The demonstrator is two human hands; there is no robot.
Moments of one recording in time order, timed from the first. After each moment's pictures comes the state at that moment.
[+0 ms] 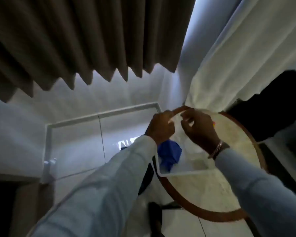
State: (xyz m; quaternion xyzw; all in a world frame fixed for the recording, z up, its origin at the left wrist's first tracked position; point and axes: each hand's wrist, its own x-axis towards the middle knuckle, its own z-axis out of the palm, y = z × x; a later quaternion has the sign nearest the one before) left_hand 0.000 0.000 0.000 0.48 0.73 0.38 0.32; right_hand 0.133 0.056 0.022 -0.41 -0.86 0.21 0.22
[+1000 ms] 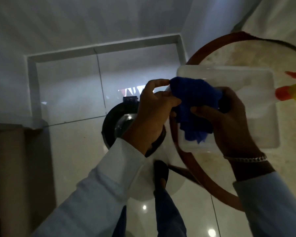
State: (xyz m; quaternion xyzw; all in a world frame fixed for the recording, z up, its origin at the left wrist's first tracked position) left_hand -0.025 -0.038 -0.173 0.08 0.64 0.57 0.51; right_hand 0.118 0.026 -0.156 -0.46 -0.60 0.61 0.24
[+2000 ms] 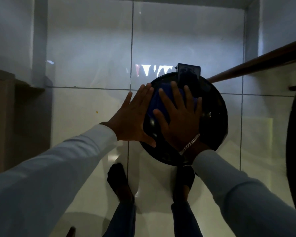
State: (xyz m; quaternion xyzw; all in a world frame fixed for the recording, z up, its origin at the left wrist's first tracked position) left_hand -0.181 -0.216 -0.486 0.57 0.75 0.09 0.34; right_hand -0.045 -0.107 -0.469 -0.32 -0.93 0.17 -0.03
